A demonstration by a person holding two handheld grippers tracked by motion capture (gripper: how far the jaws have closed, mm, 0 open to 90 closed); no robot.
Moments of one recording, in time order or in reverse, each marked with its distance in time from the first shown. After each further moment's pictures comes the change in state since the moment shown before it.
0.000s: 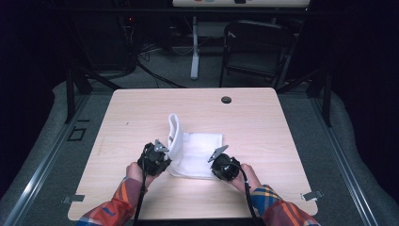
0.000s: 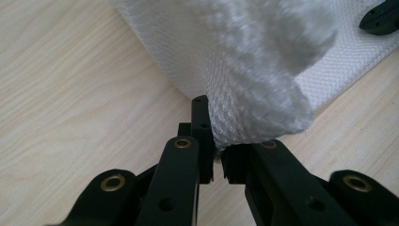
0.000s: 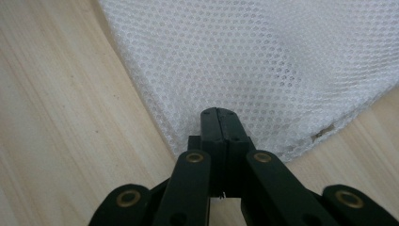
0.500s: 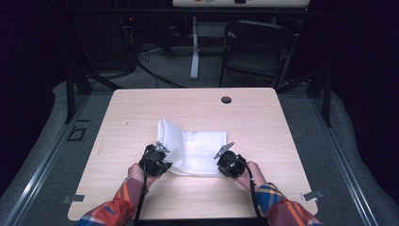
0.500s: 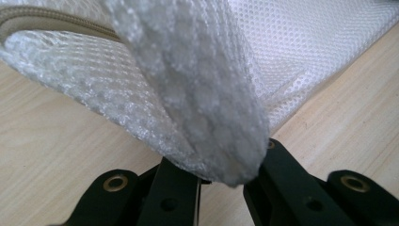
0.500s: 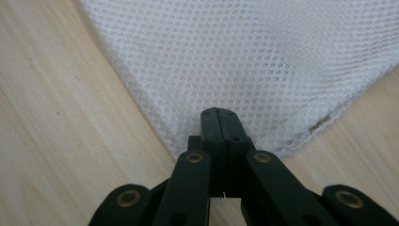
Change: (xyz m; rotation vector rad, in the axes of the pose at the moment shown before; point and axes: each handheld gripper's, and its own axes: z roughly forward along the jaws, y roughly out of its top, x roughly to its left) left arm 0.001 -0.004 0.012 0.040 -0.041 -0.019; right arm -0.018 -0.009 -0.006 0.028 -0.032 0.023
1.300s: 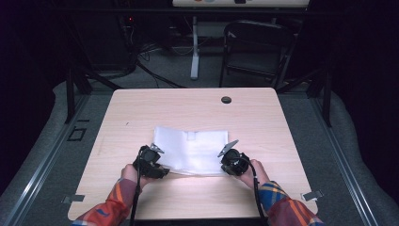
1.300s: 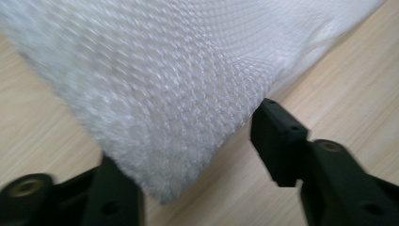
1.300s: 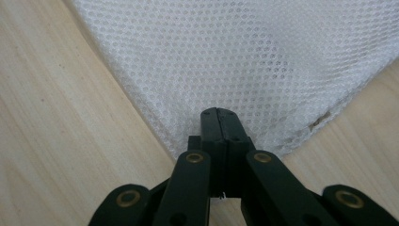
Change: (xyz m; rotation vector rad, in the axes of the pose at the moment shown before) left arm 0.018 -0.012 -0.012 0.115 -0.038 -0.041; right arm -0.012 -0.004 -0.003 0.011 0.018 -0.003
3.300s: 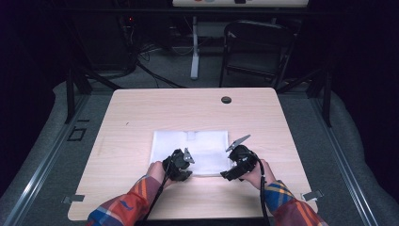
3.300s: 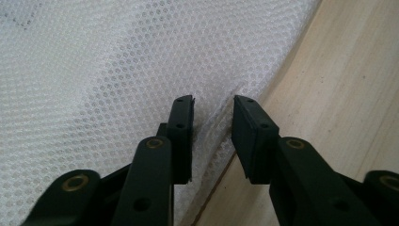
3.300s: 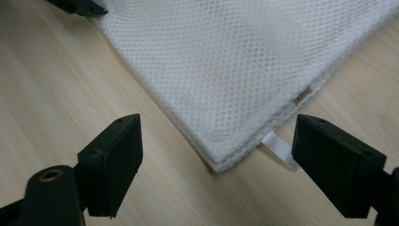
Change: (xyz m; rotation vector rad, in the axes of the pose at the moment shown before) left arm -0.063 0.043 0.050 -0.004 -0.002 0.401; right arm -0.009 -0.006 -0.032 -0.036 0.074 0.141
